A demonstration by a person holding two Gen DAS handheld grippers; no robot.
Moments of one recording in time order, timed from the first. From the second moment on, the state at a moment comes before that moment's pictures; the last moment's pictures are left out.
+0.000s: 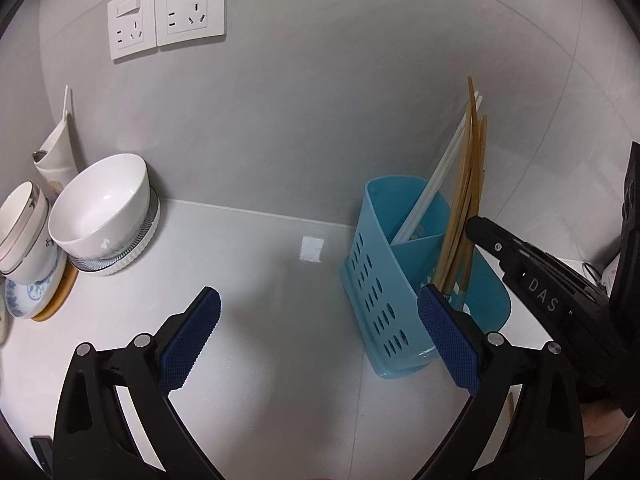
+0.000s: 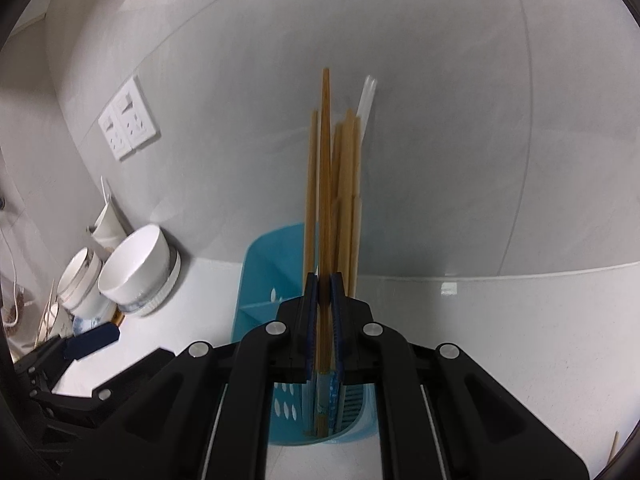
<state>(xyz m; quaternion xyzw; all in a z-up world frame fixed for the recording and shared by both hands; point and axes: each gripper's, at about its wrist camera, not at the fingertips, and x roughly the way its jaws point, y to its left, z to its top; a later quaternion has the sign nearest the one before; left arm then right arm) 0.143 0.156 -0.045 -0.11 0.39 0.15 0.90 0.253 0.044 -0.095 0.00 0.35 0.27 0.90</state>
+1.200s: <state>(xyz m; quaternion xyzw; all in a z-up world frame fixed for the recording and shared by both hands) 0.100 -0.048 -0.117 -0.10 0.55 0.03 0.83 0.147 -0.236 -0.116 -0.05 0.50 0.05 0.86</state>
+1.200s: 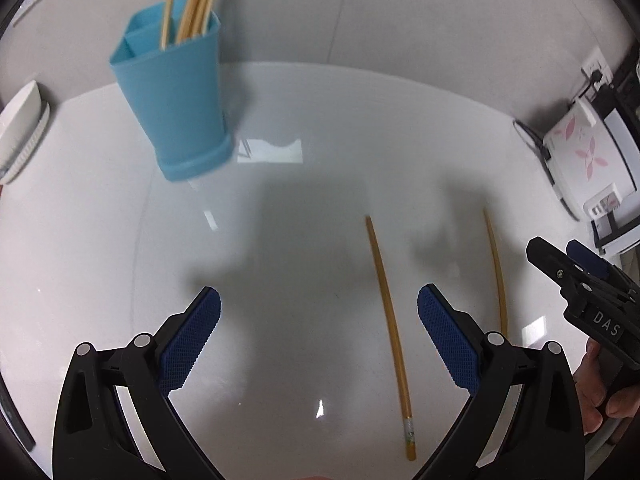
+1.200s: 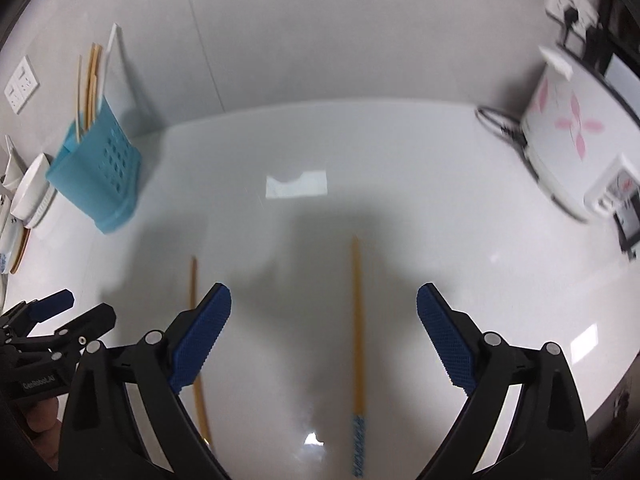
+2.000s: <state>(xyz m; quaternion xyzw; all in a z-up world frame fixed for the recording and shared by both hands) 0.079 -0.121 -0.179 -0.05 0.61 0.07 0.79 0.122 -0.265 -0.175 -0.07 0.60 0.04 0.79</state>
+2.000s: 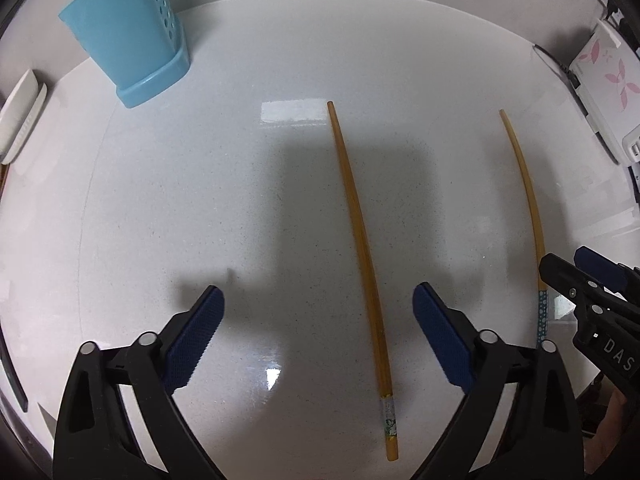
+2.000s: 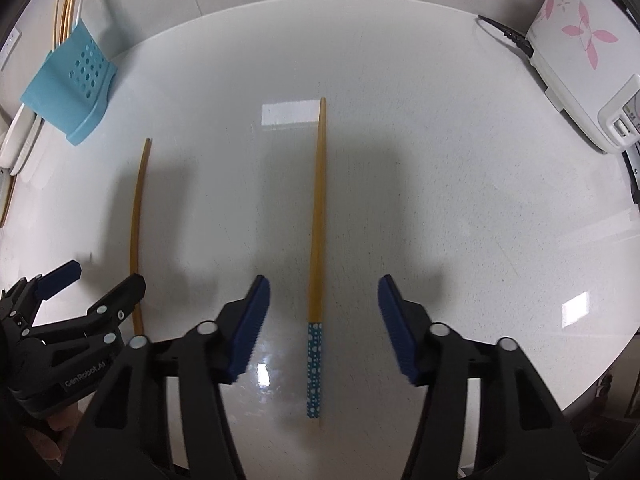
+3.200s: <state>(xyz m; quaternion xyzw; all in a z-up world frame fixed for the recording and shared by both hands) 0.078 -0.107 -0.155 -0.05 0.63 0.05 0.78 0.147 -0.246 -0.179 -0.05 0.62 0.04 0.78</state>
